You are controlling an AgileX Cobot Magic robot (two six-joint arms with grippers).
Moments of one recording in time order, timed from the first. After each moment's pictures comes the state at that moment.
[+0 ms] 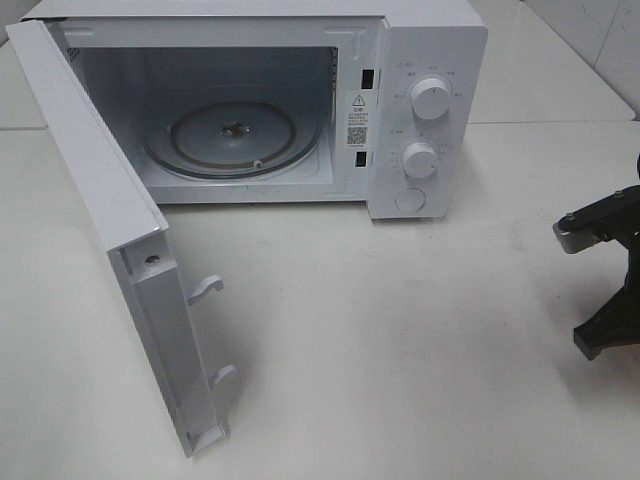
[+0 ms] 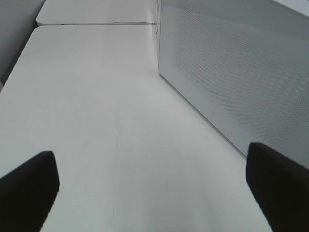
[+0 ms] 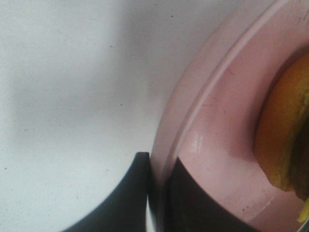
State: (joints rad) left arm 0.03 -0.01 -0.50 -0.10 1.04 0.07; right arm 0.24 1.61 -0.70 -0.50 0.79 0.37
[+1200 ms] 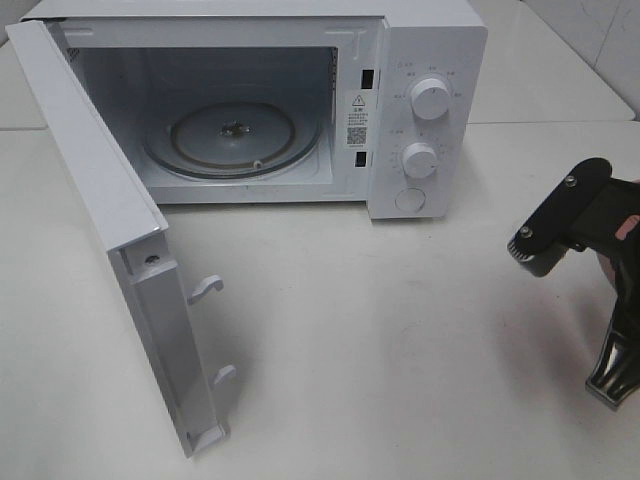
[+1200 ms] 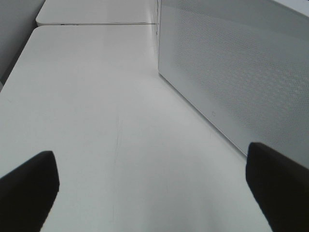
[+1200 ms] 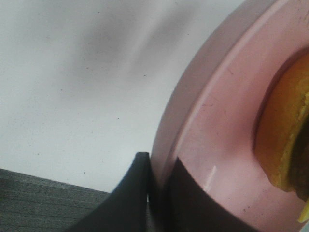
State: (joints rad) left arm 0.03 -0.01 -0.50 -0.10 1.04 0.07; right arm 0.71 1.35 -0.68 -0.60 1.09 0.39
